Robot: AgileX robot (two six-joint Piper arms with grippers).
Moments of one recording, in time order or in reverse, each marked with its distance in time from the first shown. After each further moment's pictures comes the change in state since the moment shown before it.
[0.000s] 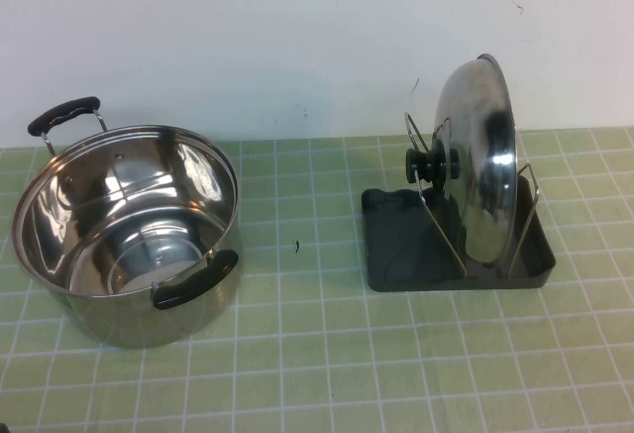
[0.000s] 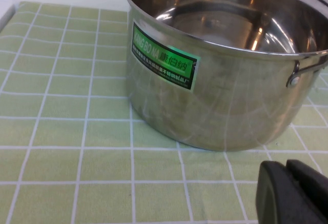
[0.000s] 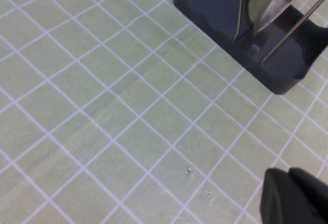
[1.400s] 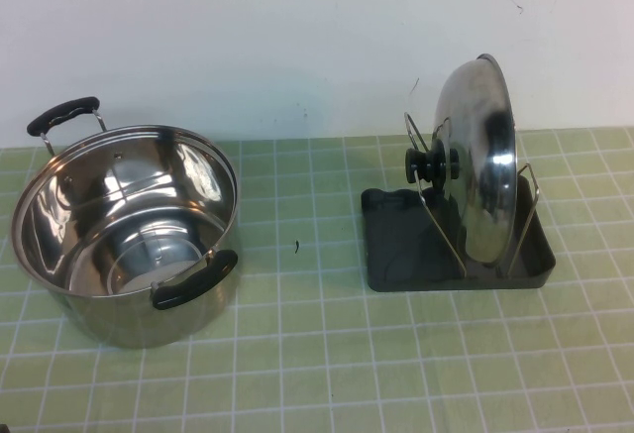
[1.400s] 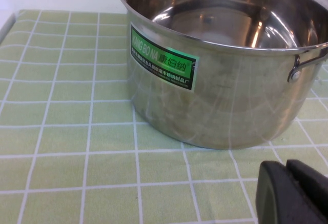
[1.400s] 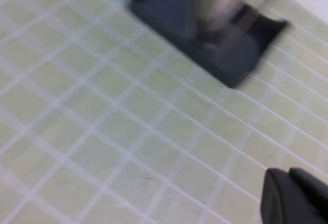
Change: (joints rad) right arm 0.000 -0.020 0.044 -0.047 -0.115 0.071; left arm 0.000 0.000 0.000 0.000 0.004 0.056
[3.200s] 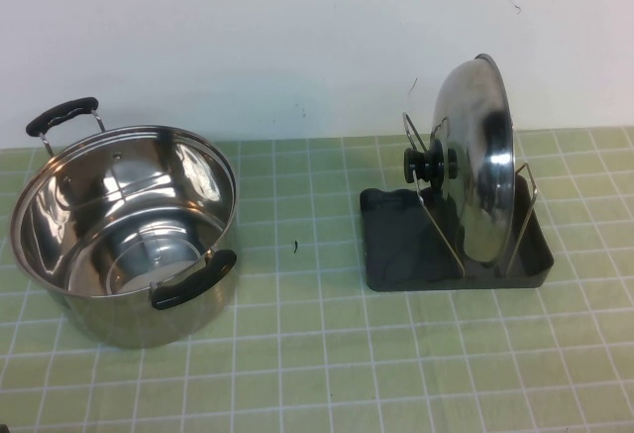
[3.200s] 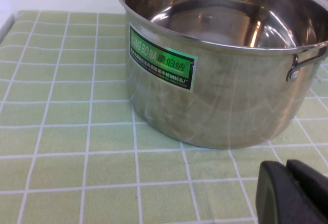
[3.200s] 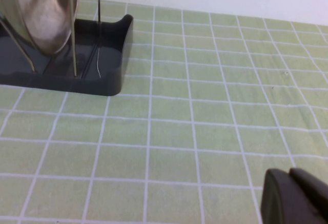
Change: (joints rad) right arm 0.000 -0.359 0.395 -0.496 -0.390 0.846; left arm 0.000 0.000 0.000 0.000 0.002 0.004
